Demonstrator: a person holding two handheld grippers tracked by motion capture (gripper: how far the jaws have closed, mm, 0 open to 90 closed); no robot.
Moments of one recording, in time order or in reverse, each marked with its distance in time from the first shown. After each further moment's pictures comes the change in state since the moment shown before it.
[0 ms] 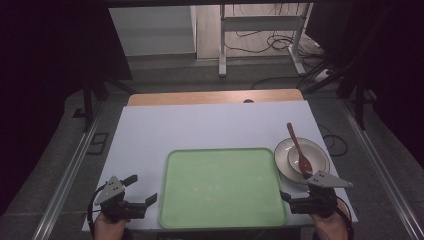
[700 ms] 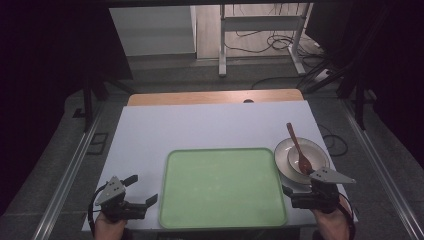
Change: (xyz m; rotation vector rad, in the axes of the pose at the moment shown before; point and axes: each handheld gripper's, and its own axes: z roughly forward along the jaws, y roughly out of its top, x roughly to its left) left arm -0.001 0.000 0.000 0.006 -0.003 0.013; right arm -0.005 0.009 -0.003 -0.016 -0.051 0.031
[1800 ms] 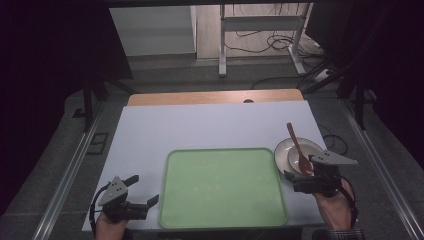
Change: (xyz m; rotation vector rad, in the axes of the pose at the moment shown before) left arm -0.003 0.000 0.003 0.022 0.011 0.028; right arm -0.020 0.034 0.007 0.007 -0.013 0.008
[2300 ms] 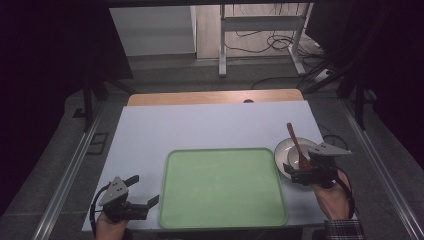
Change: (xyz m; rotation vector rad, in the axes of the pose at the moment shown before) left arm -0.001 0.000 0.001 0.006 -0.003 0.006; right arm -0.013 0.009 0.019 0.045 -0.036 0.021
